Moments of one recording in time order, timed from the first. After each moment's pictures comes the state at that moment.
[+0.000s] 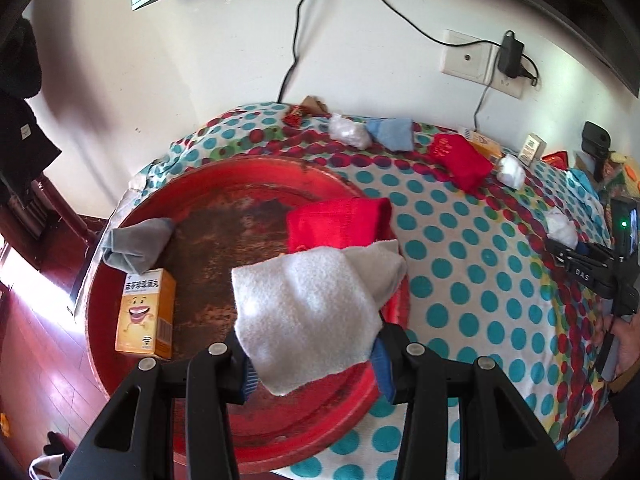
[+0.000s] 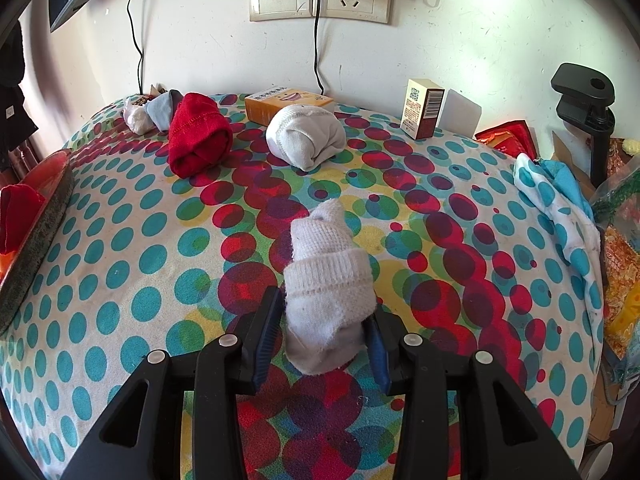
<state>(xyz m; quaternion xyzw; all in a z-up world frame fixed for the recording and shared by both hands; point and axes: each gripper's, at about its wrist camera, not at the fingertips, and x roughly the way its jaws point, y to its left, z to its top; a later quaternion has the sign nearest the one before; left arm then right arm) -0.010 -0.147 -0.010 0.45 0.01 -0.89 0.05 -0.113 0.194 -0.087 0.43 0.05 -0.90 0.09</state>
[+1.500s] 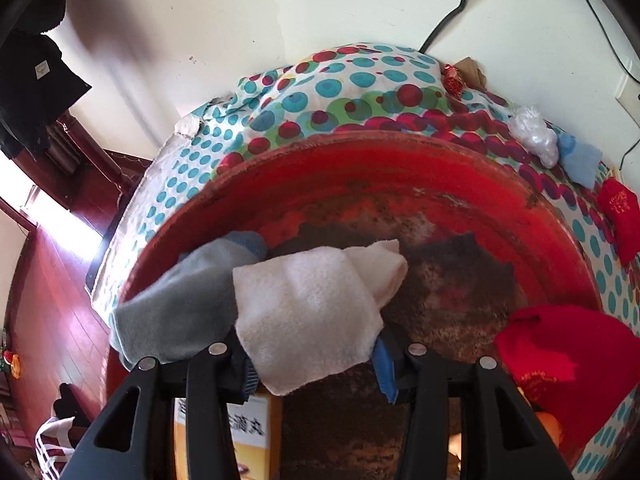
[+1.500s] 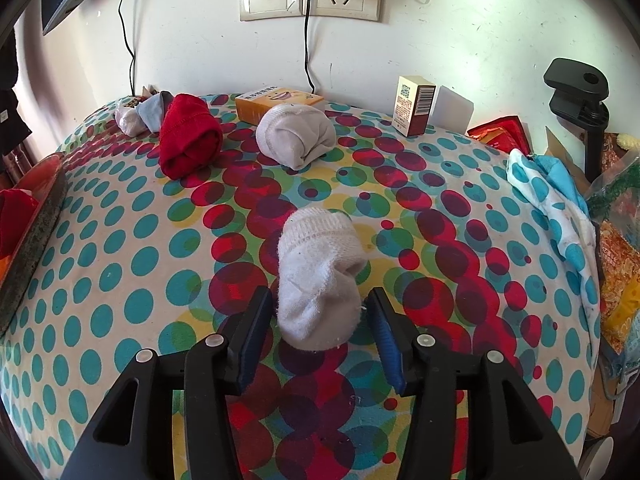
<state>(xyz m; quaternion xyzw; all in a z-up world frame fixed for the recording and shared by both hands) -0.127 -0.292 -0.076 0.53 0.04 -0.83 0.16 -0.114 0.197 -0.087 0.44 0.05 -0.90 0.08</state>
